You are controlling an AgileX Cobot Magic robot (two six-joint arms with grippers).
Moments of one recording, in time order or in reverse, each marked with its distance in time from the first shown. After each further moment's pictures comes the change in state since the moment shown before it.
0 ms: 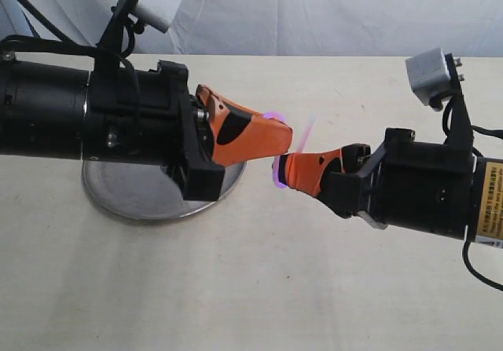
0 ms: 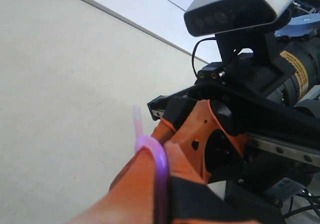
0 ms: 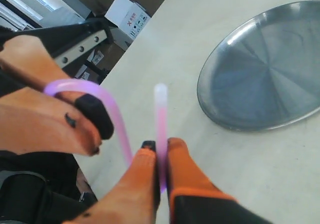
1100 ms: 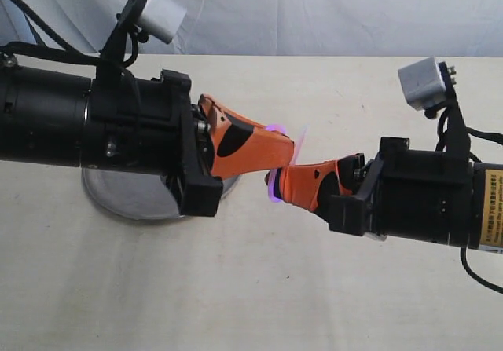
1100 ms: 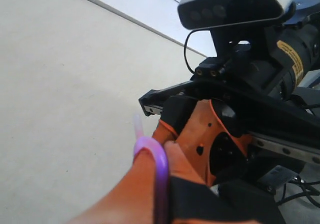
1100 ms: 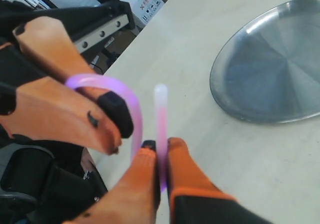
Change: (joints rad) left arm -0.006 0.000 0.002 0.035 0.018 -0.016; right arm 0.000 0.002 0.000 -0.084 -0.057 0.008
